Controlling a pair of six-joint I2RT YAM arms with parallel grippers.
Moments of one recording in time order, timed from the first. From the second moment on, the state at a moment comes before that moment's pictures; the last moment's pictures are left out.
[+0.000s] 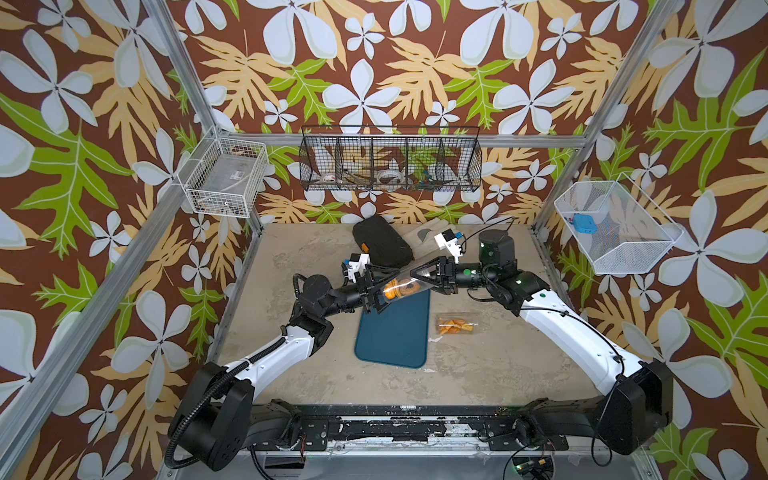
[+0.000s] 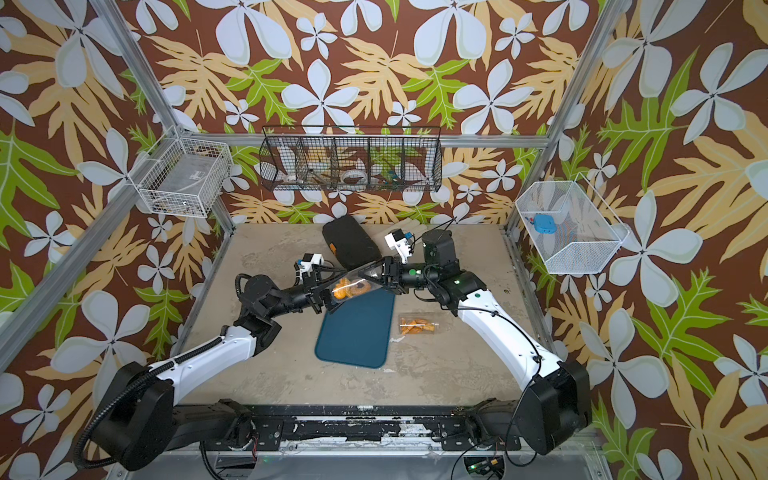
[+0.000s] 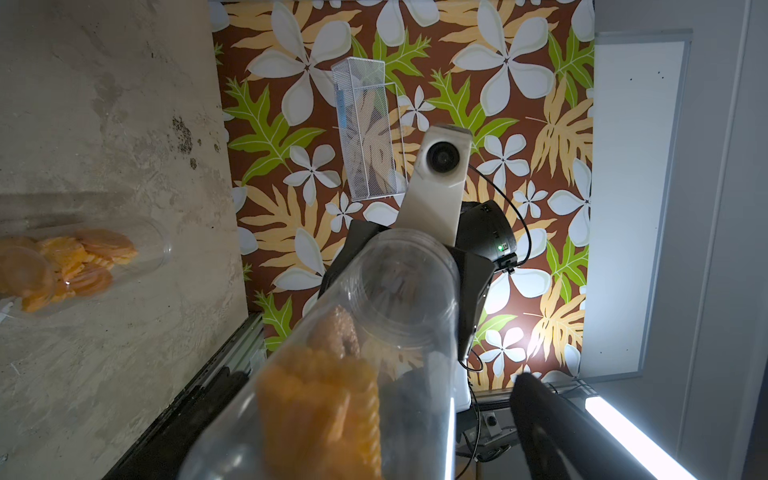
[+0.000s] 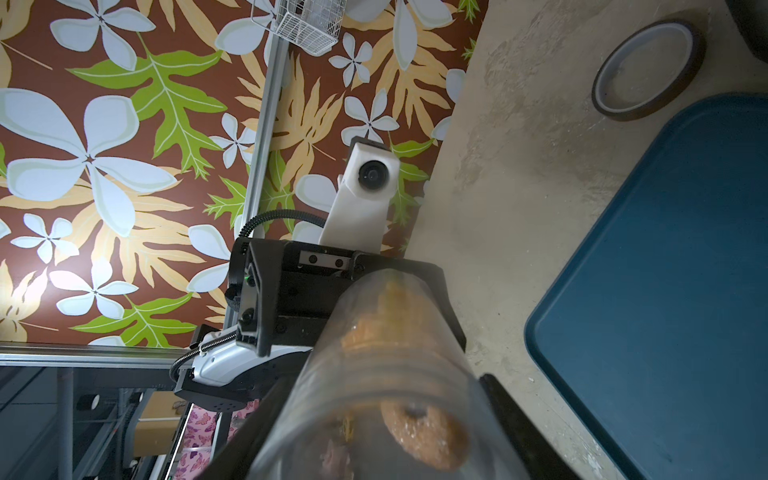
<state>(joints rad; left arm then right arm) -0.45 1.28 0.65 0.83 0.81 -1.67 0.42 1.36 1.17 -0.22 -0.93 0.85</state>
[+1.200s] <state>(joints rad) -0.45 1.29 0.58 0.92 0.83 -1.71 0.42 1.35 1.14 -0.20 -0.88 0.86</state>
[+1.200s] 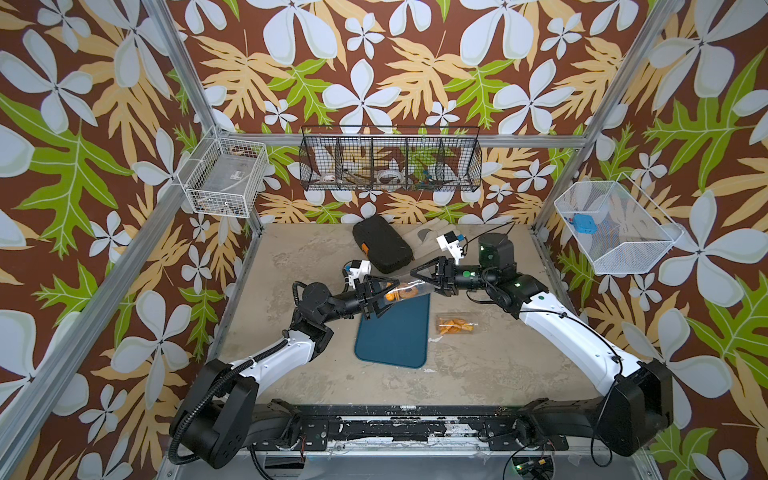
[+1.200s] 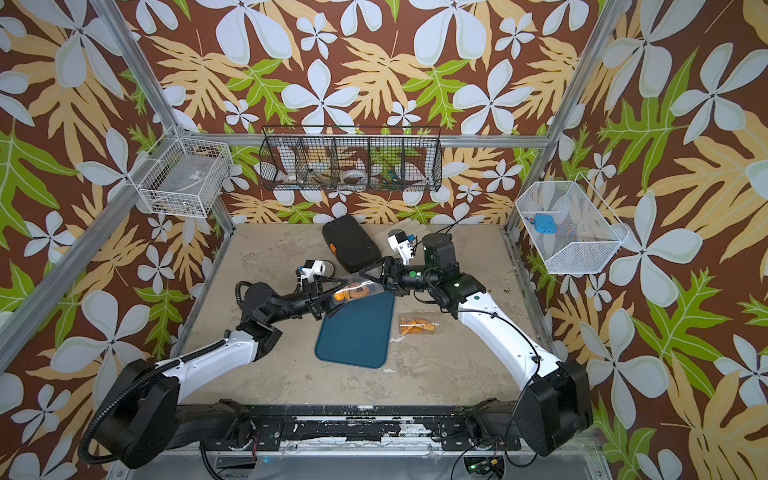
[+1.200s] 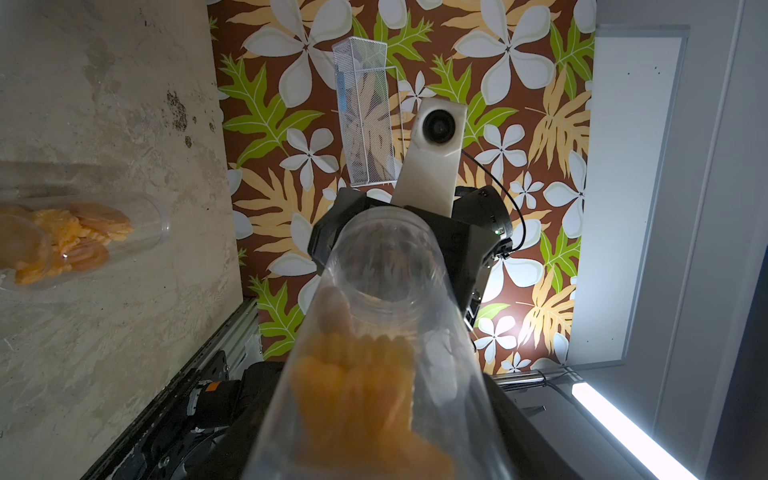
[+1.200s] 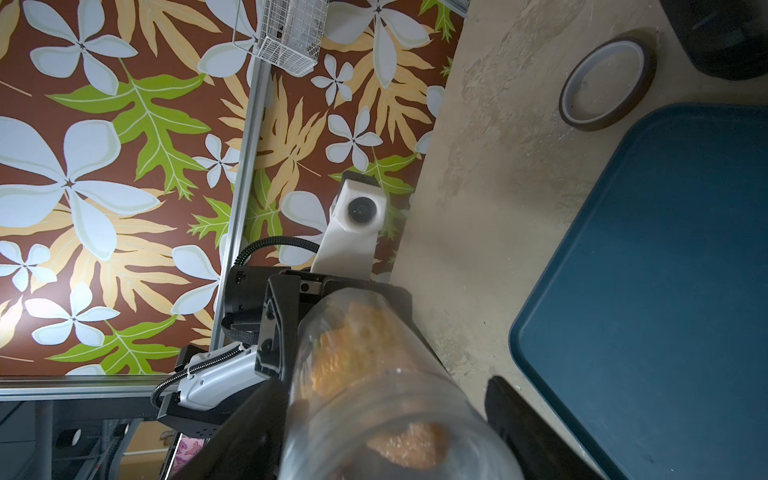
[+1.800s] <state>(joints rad) -0.41 1.25 0.59 0.91 0.95 -1.68 0.28 1.34 1.15 -0.28 -1.11 0.81</state>
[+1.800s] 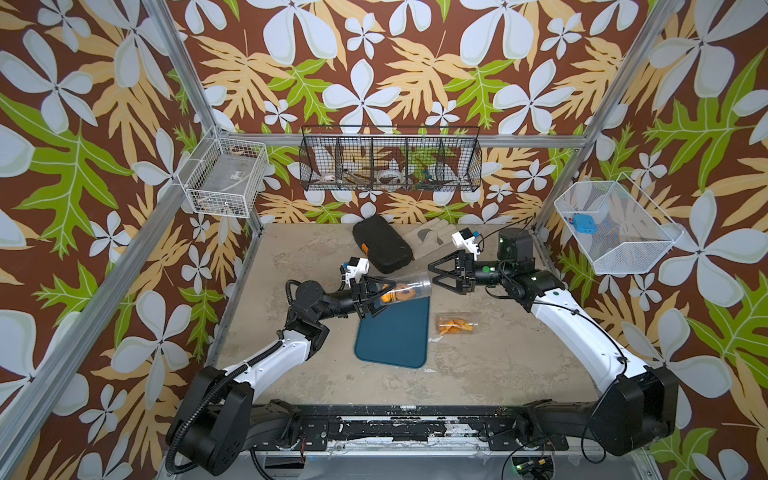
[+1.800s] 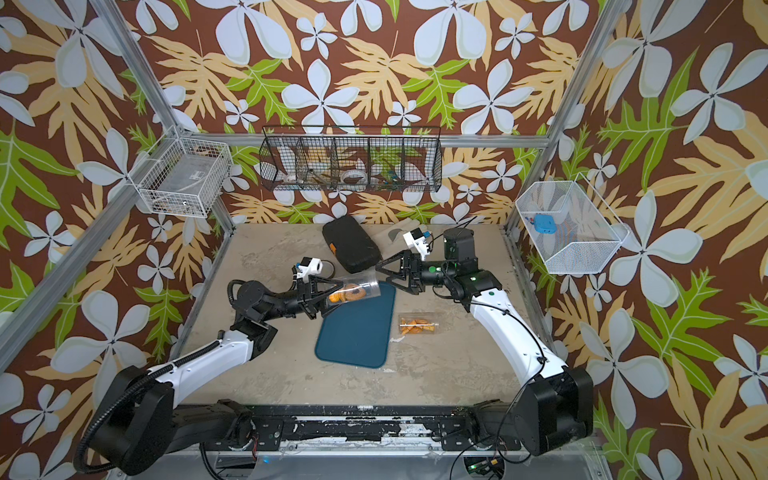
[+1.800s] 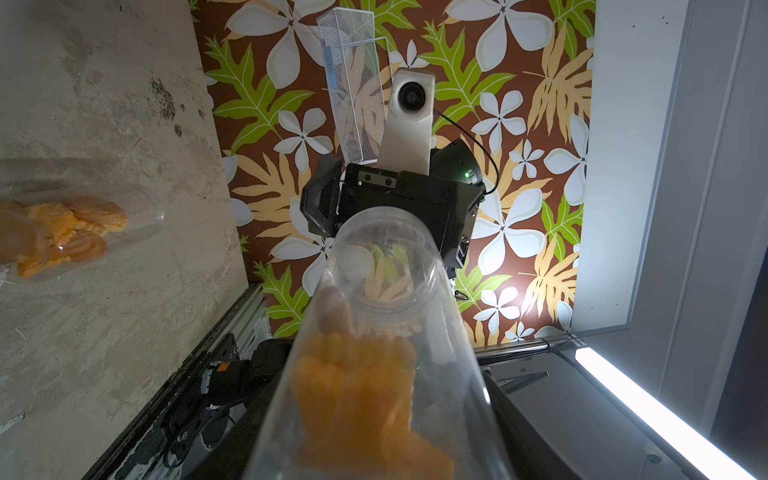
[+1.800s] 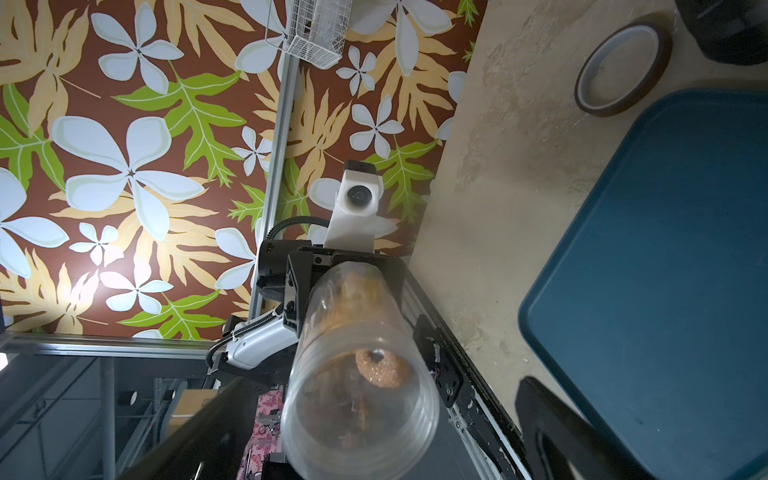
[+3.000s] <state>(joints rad) -0.41 1.22 0.57 0.87 0.97 -1.64 0.34 1.31 1.12 -0.32 -1.17 0.74</state>
